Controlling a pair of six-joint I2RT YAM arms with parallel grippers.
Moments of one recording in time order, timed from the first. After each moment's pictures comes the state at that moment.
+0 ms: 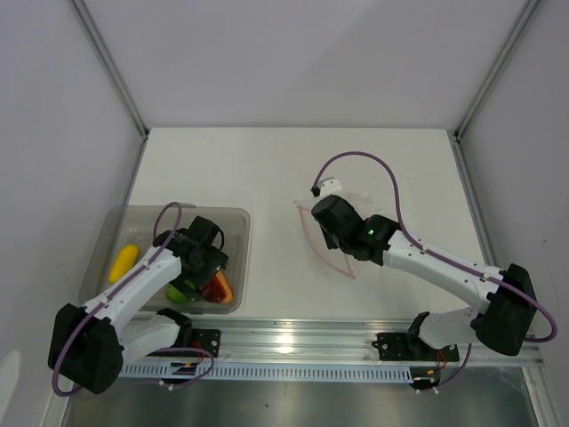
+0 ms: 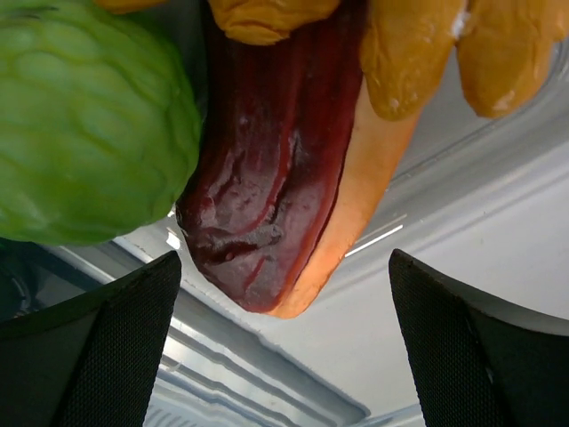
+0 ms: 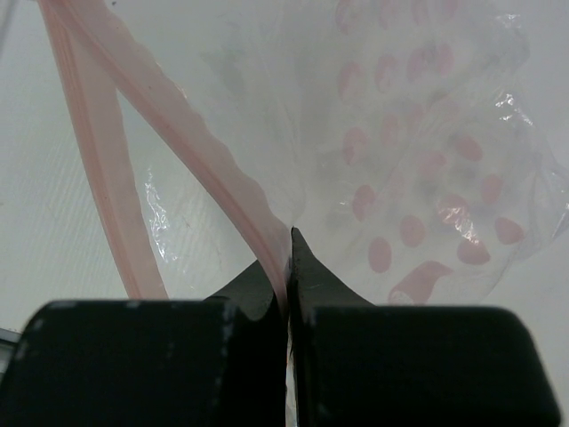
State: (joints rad) left arm -0.40 1.07 0.67 -1.03 -0.20 -1.37; right arm 0.93 1.33 1.11 -0.64 0.47 0.32
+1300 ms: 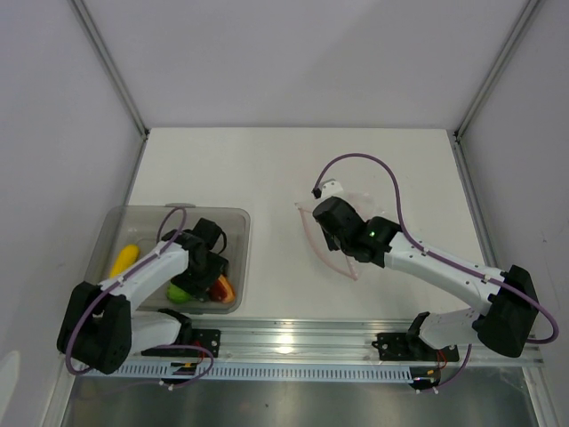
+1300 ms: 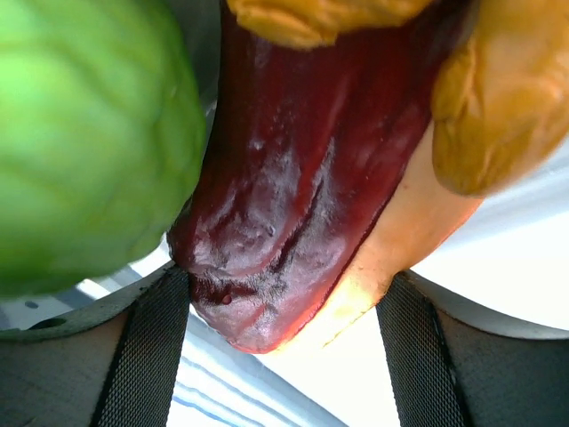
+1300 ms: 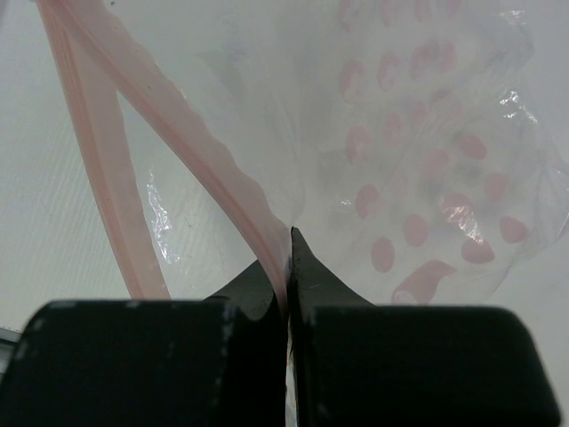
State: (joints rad) left arm -0.37 1.20 0.61 -0.93 -0.13 -1.47; right arm 0.93 1.32 1.09 -0.63 0.47 0.32
